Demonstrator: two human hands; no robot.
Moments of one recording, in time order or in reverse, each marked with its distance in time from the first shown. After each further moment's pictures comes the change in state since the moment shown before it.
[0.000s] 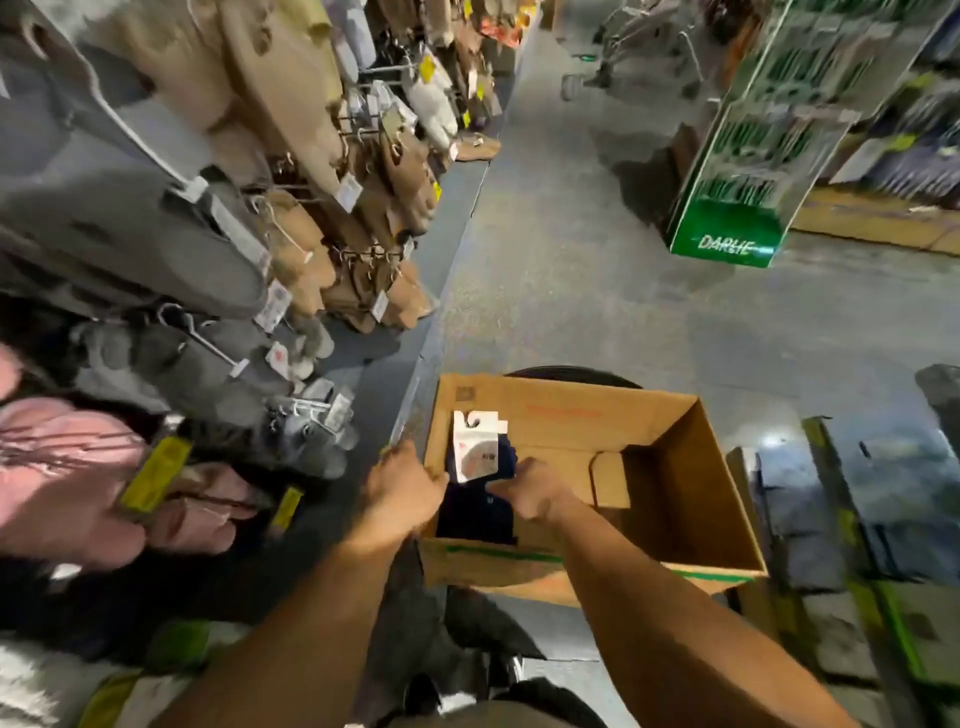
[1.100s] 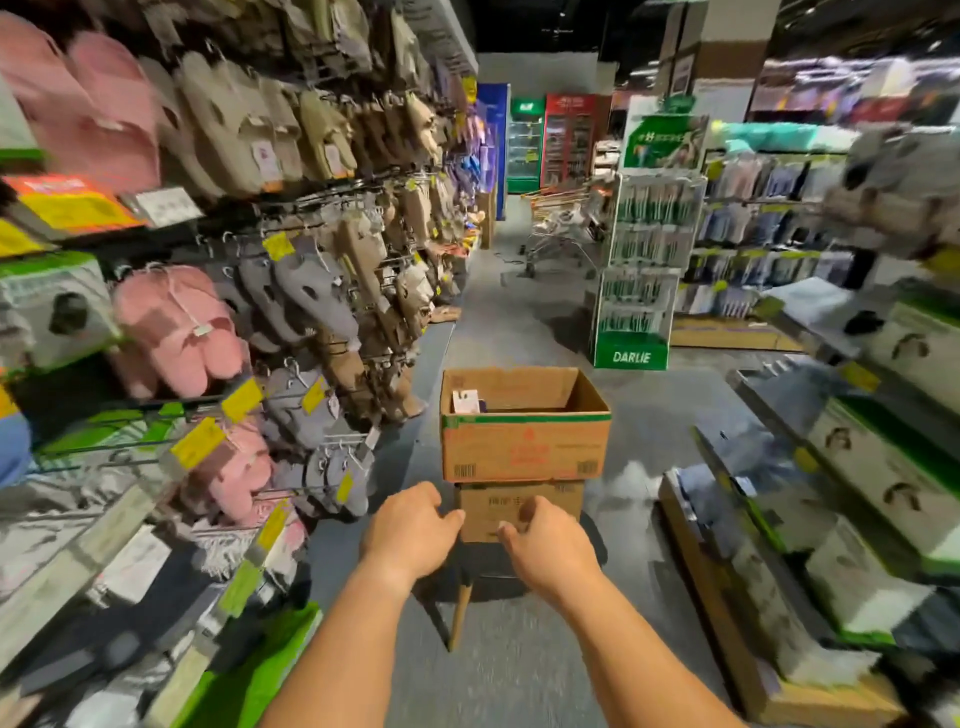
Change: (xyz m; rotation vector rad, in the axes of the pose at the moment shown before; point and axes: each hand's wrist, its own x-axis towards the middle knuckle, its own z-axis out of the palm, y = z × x) left_hand -0.512 -0.188 0.032 0.035 0.236 0.364; right_hand -0.518 0.130 0.245 -0.035 0.559 -0.183
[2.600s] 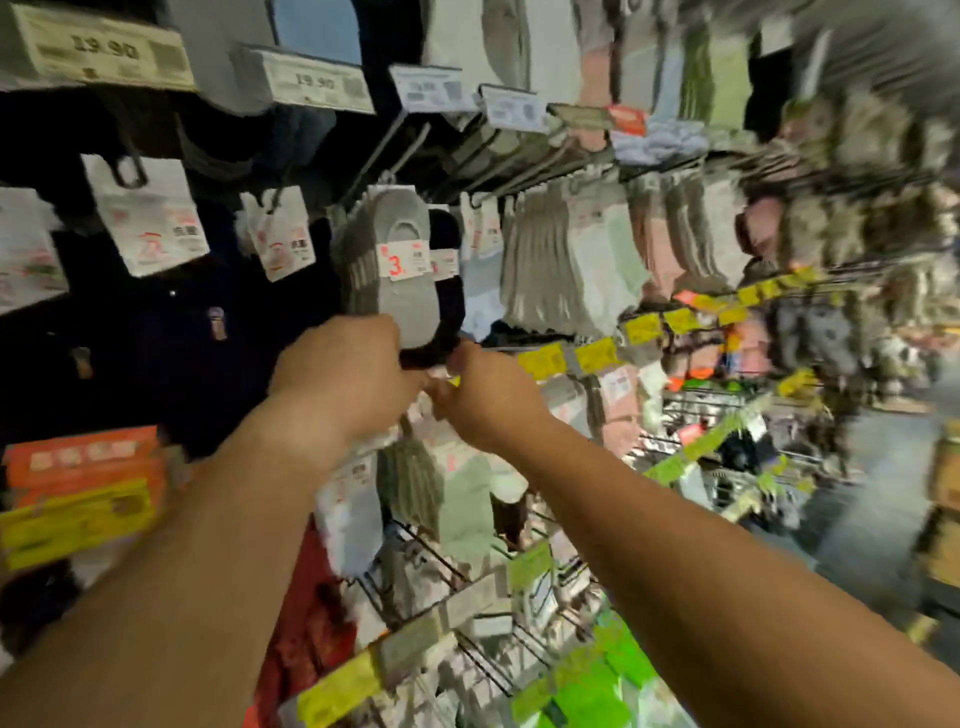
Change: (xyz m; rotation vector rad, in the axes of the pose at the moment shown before) left_hand -1.032 -0.276 -0.362 0.543 0.741 -0.586; right_hand -0.957 -0.352 0.110 0.160 -0.063 -1.316
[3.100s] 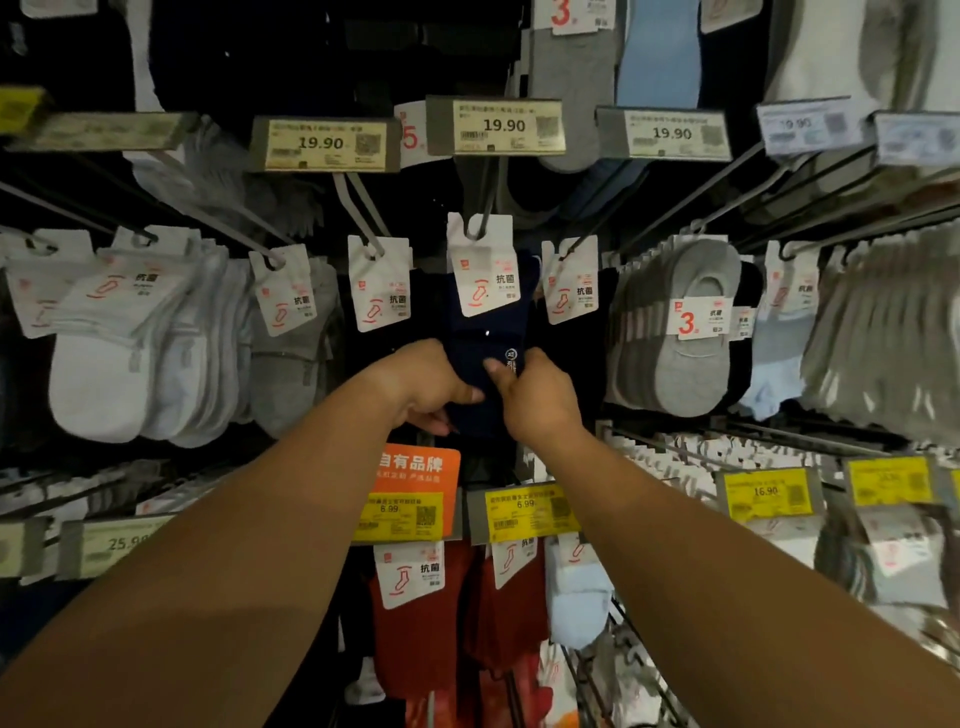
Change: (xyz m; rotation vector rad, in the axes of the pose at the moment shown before) left_hand 0.025 -0.186 -0.023 -0.713 -0.103 -0.547; right_hand 0.097 -0.167 0.108 0.594 -0.119 -0.064
